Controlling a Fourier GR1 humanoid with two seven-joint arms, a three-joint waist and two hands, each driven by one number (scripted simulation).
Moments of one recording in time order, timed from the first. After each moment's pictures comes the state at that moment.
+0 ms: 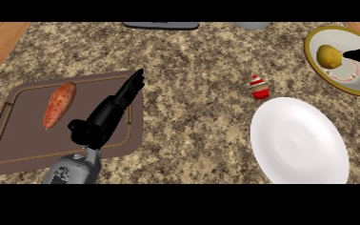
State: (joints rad) left arm -0.17 0.13 -0.22 -1.59 0.04 -0.12 0.08; right arm -0.98 -0.71 -0.22 -0.22 0.64 -0.35 0.10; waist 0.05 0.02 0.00
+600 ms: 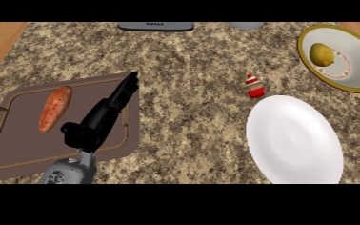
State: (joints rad) left arm -0.13 0.14 -0.19 -1.60 0.04 -0.13 0.08; right arm -0.91 -0.80 -0.47 -0.24 0.41 -0.49 -0.02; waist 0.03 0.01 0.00
